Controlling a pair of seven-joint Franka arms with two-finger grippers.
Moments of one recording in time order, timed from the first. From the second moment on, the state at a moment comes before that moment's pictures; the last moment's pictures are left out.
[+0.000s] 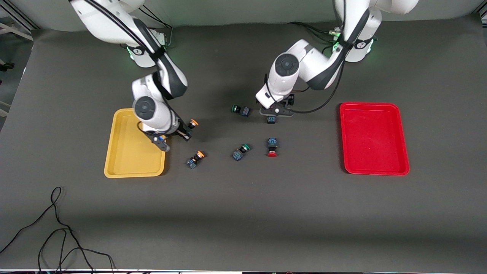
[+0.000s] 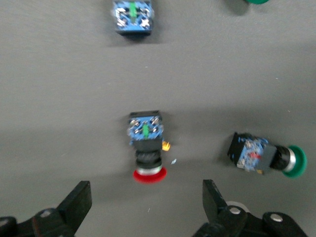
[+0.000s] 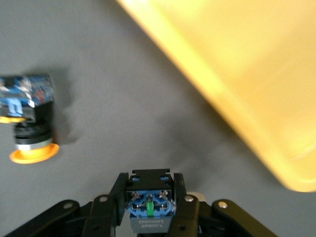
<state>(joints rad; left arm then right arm) -0.56 0.33 -0.27 -2.18 -0.10 2.46 -0.68 0.47 0.26 -0.08 -2.22 0.16 2.34 1.01</state>
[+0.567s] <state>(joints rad) -0.57 0.46 -0.26 -2.16 -0.09 2.57 -0.71 0.44 0.25 -0.36 -2.29 0.16 2.28 0.58</state>
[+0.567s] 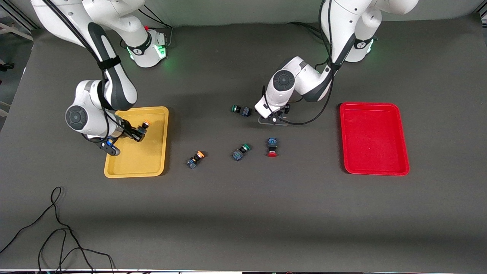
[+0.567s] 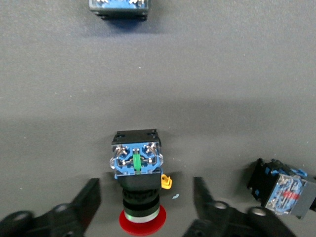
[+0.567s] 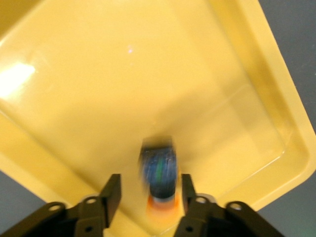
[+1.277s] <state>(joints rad) -0.54 0.38 -0.23 -1.99 -0.09 2.24 -0.77 0.46 0.33 -0.14 -1.96 0.20 2.28 0.86</state>
